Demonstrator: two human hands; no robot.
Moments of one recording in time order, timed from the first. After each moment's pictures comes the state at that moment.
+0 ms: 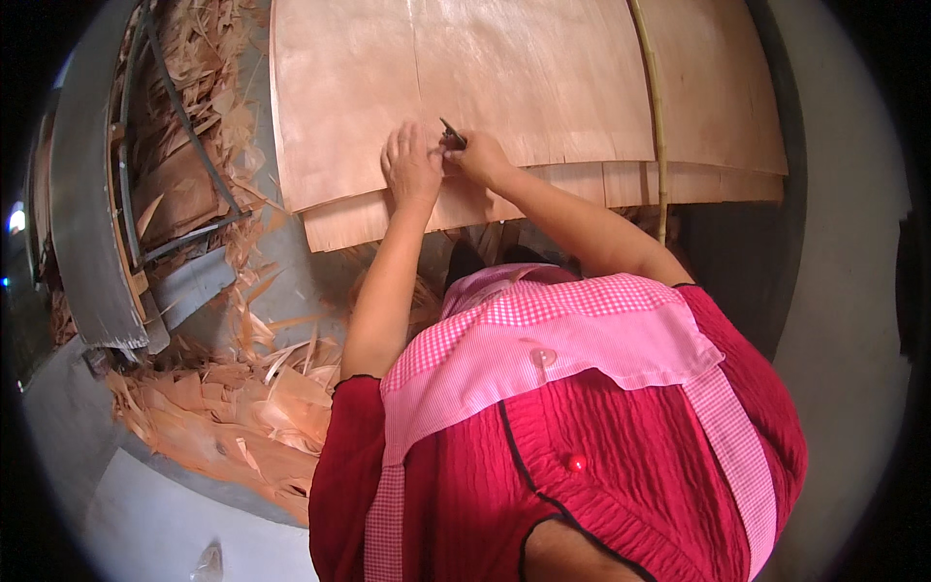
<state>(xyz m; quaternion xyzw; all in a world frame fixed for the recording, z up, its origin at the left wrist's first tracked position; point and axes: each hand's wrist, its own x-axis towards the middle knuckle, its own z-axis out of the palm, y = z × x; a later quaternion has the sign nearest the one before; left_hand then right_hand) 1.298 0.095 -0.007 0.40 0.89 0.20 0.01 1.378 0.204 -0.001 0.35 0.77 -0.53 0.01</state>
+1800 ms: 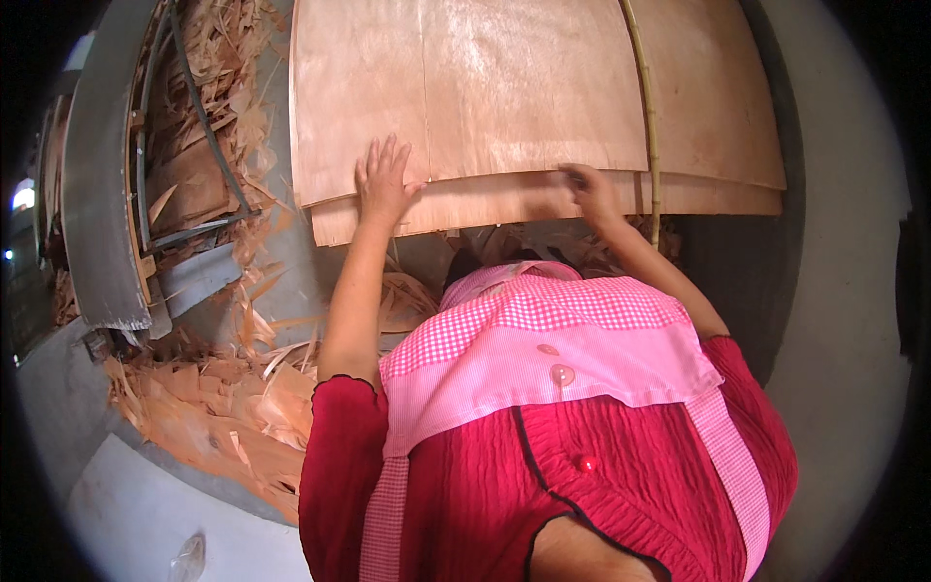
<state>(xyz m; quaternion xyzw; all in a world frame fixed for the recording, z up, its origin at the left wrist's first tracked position) 1.276 0.046 0.022 0.47 0.87 0.09 0.07 1.538 0.267 0.043 0.38 0.77 -0.50 -0.06</state>
